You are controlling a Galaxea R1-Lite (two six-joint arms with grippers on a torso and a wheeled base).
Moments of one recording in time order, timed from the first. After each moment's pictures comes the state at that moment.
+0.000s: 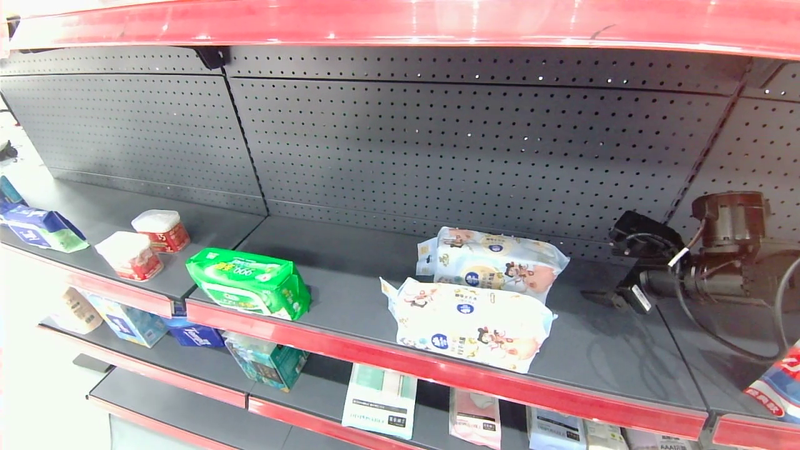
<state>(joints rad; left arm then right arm) -0.01 0.00 -0.01 -0.05 -0.10 -0.06 -0.07 1.83 -0.85 -0.32 0.30 -0.77</state>
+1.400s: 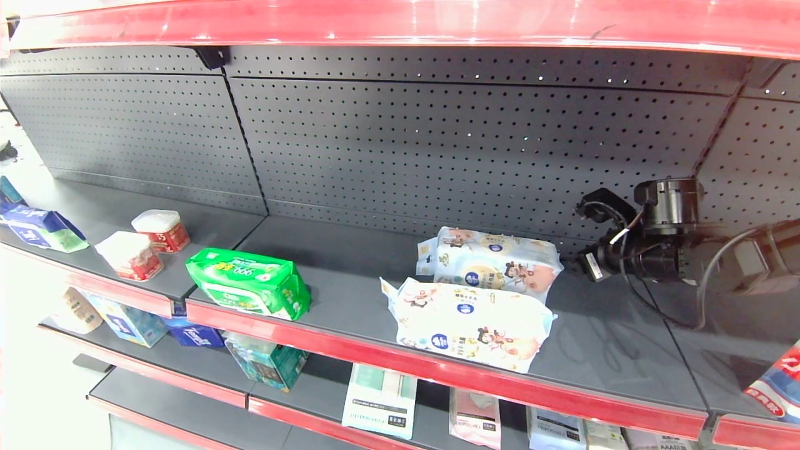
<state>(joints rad) -0.01 0.00 -0.01 -0.05 -0.10 -0.06 0.07 1.95 -1.00 -0.38 -0.04 -0.41</state>
